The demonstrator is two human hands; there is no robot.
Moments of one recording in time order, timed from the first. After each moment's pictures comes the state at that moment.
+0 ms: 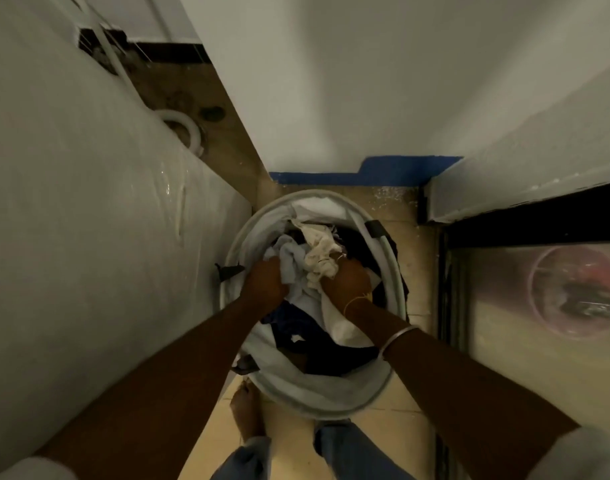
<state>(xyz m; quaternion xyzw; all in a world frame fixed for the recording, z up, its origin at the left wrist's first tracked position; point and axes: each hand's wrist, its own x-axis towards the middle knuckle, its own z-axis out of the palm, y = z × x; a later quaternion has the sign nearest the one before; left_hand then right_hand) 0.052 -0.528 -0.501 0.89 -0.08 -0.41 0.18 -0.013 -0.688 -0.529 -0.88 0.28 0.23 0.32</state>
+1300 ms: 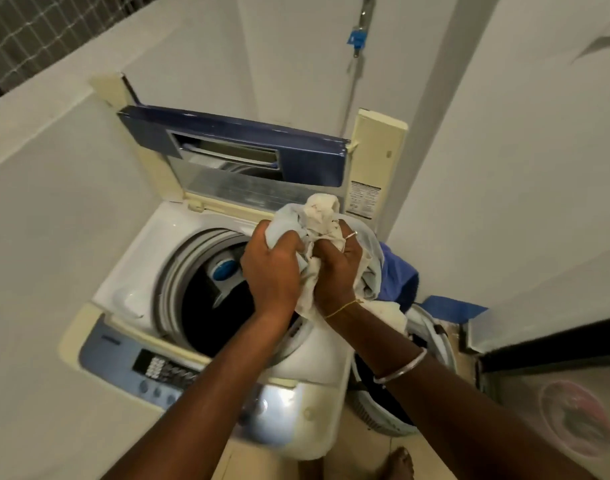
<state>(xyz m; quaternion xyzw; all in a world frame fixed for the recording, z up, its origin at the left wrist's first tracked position) 0.022 -0.275 0.096 0.72 0.18 0.11 0.66 0.028 -0.349 0.056 -0.59 0.15 -0.08 0.79</state>
